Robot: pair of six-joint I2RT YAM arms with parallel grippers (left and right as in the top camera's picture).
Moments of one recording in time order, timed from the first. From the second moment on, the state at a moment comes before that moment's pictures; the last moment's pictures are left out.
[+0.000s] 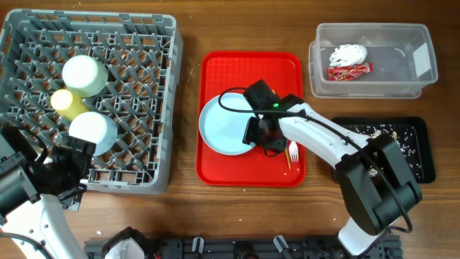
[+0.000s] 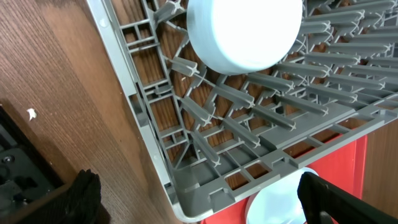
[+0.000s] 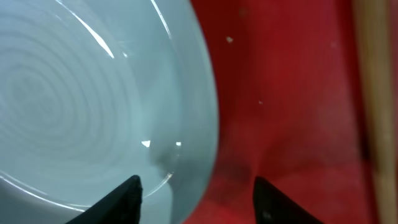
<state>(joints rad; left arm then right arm) 0.64 1.04 1.09 -1.33 0.21 -0.65 0.57 1.84 1.13 -0.72 -0.12 0.83</state>
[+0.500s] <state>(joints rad) 0.64 1.04 1.09 -1.34 0.21 -0.65 0.57 1.84 1.14 -0.65 -0.14 0.85</state>
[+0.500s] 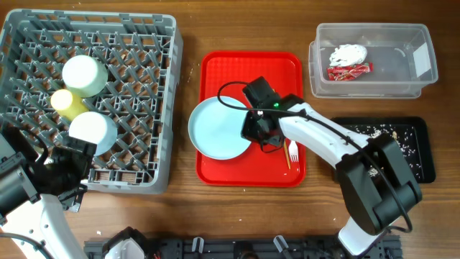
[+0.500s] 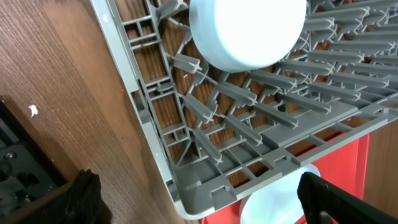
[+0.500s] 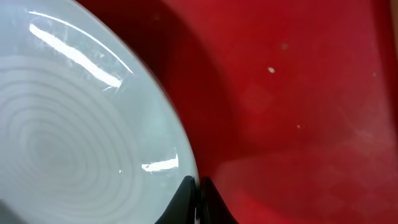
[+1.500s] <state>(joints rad) 0.64 1.04 1.09 -1.24 0.48 -0.42 0.72 1.64 1.22 -0.14 -0.32 1.02</state>
